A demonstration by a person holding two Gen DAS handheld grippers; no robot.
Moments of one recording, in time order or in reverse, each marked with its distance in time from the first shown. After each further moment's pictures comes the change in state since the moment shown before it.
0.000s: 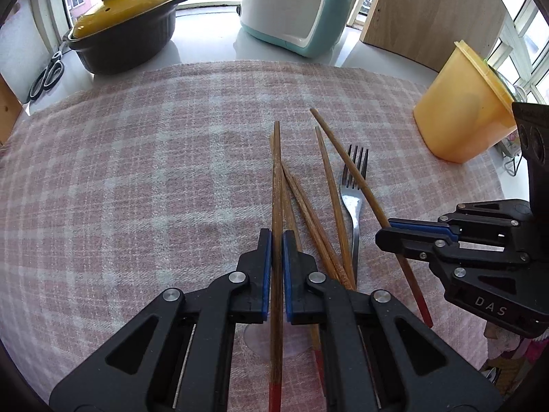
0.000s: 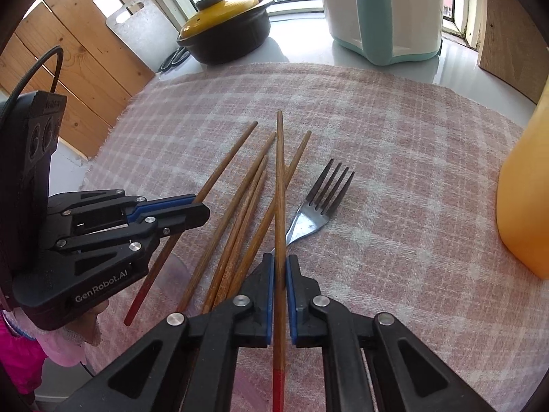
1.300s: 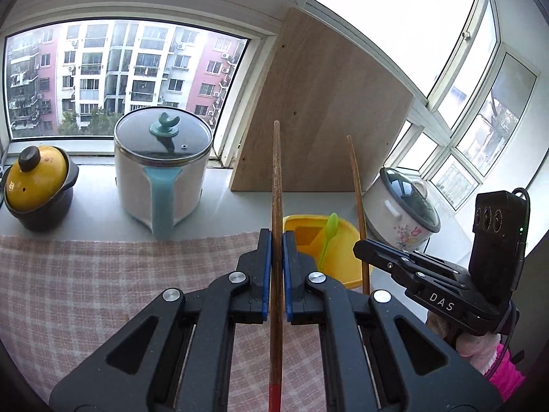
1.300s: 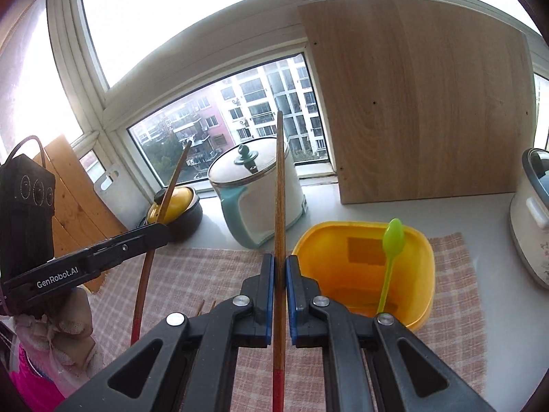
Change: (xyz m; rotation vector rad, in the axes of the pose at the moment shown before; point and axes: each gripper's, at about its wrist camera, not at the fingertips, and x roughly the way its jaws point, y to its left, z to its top) left arm -0.113 -0.136 0.121 0.042 -0.385 -0.323; right arm -0.222 -0.102 0.010 0.173 -0.547 -0.140
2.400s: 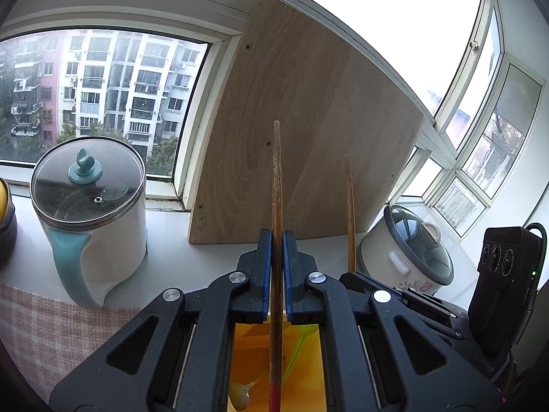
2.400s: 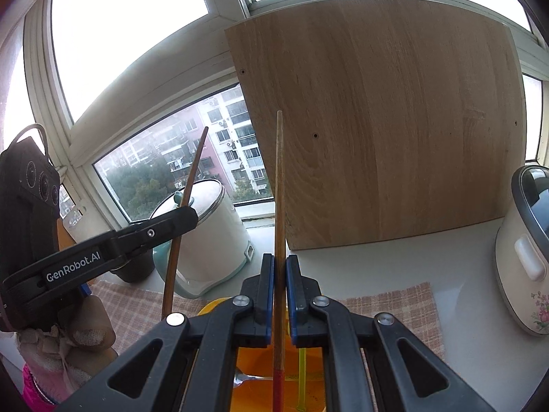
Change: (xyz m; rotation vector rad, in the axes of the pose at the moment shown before) left arm 0.116 -0.044 0.043 -0.012 -0.111 0.003; right arm 0.035 -0.087 0.046 0.028 -0.091 -0.049
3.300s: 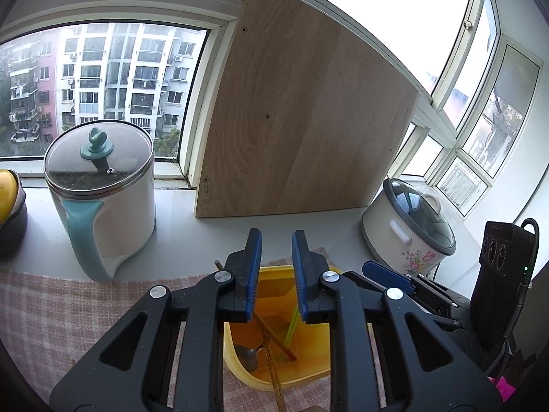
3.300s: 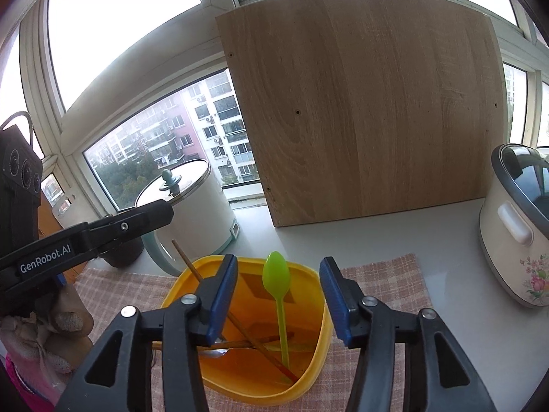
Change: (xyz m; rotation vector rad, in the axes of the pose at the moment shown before) left arm -0.024 -0.005 -0.023 0.045 0.068 0.012; right arm -0.013 -0.001 -0.033 0.008 0.021 -0.064
